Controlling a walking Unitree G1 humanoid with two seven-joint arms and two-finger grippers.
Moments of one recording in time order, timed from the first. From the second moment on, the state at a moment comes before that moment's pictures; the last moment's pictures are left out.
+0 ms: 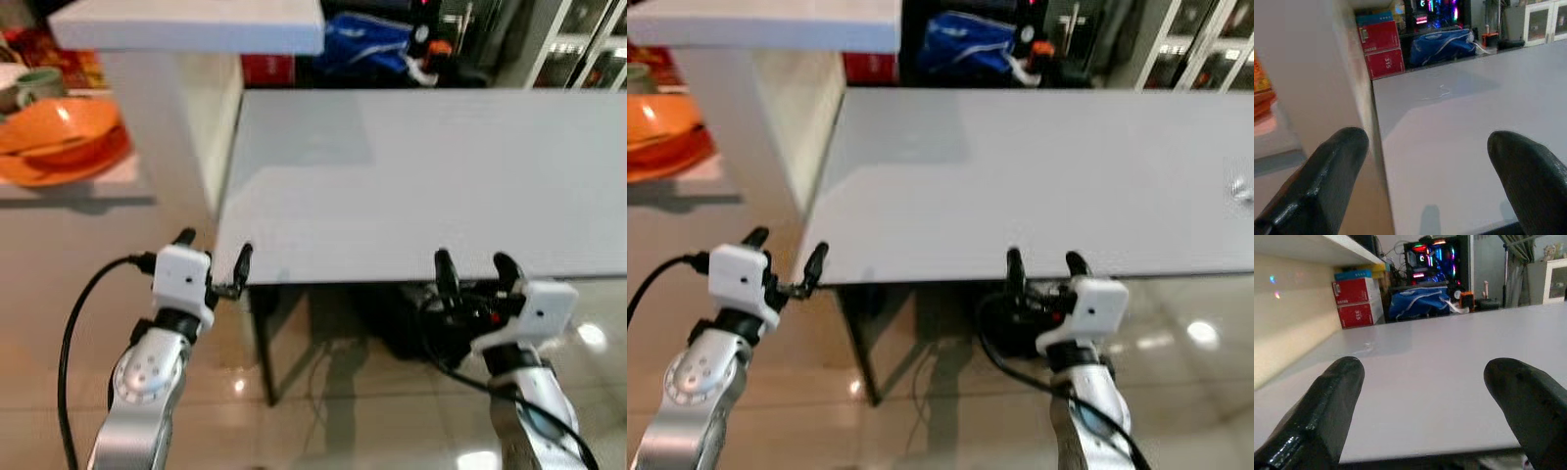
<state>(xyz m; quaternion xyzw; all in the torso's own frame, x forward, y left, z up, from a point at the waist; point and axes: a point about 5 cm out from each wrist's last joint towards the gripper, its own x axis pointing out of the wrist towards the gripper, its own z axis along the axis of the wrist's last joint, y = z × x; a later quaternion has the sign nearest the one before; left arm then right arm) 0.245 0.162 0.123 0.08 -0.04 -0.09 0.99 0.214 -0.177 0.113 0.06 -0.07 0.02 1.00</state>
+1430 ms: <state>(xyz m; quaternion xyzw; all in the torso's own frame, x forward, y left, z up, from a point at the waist) 0.273 0.140 0.172 0.08 -0.11 -0.13 0.98 0.252 -0.155 0.150 0.06 -0.09 0.06 0.99</state>
